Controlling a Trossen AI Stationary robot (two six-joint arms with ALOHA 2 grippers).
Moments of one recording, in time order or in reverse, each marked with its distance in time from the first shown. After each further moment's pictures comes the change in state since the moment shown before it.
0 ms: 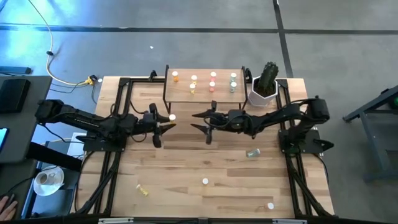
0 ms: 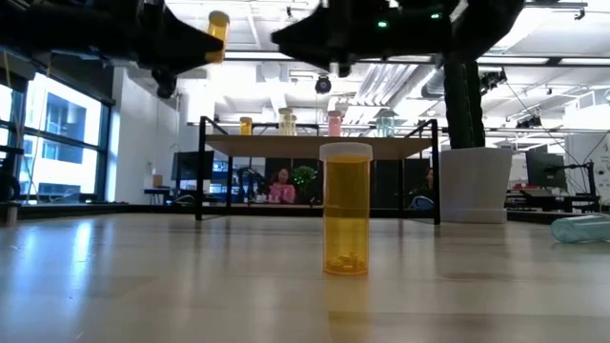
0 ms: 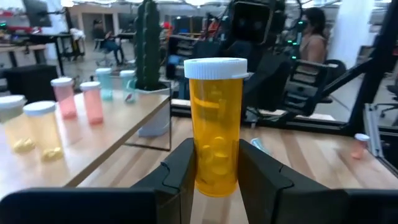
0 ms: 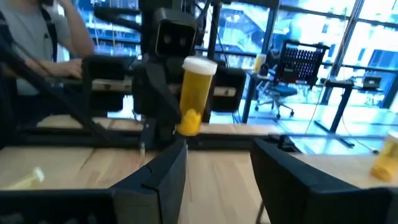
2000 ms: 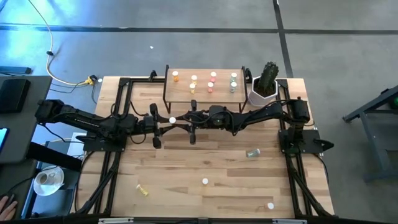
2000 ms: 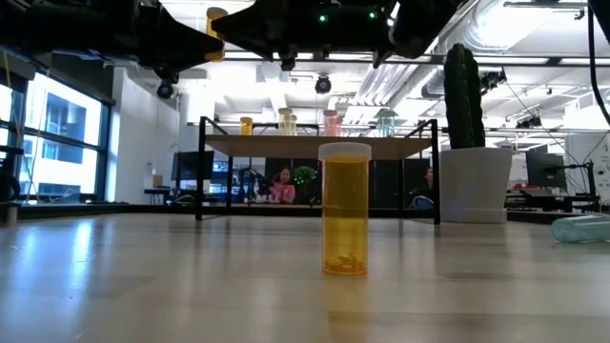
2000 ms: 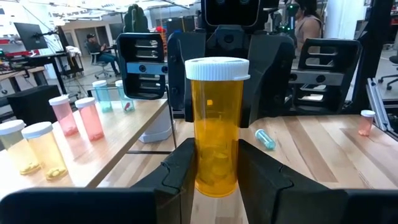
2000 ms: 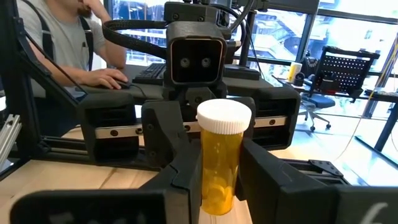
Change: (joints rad) left arm 0.003 0.003 0.000 -0.004 0.025 0.135; right arm -0.026 0.217 0.324 -0.098 -0.174 0.002
